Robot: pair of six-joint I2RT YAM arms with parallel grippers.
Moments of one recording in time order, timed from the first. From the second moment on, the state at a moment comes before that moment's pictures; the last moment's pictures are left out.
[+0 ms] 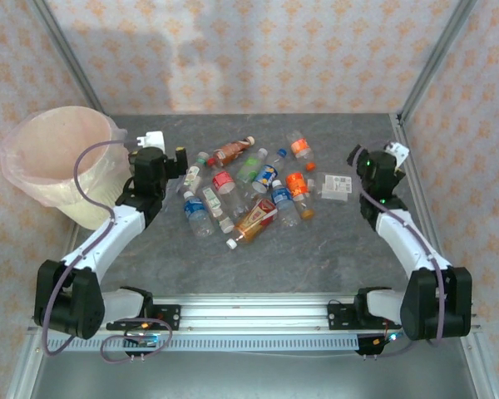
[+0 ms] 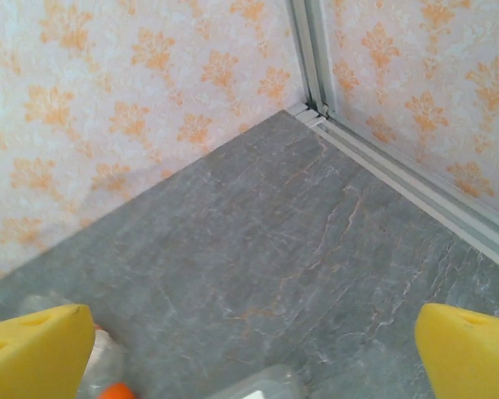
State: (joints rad) left arm -0.18 1.23 0.84 -0.01 -0.36 -0.15; right arm 0.05 1.20 0.80 -0.01 0.38 0.51
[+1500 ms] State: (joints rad) left arm -0.25 1.24 0.89 -0.41 -0.07 -0.46; right arm 0.01 2.06 1.53 -0.85 0.04 1.61
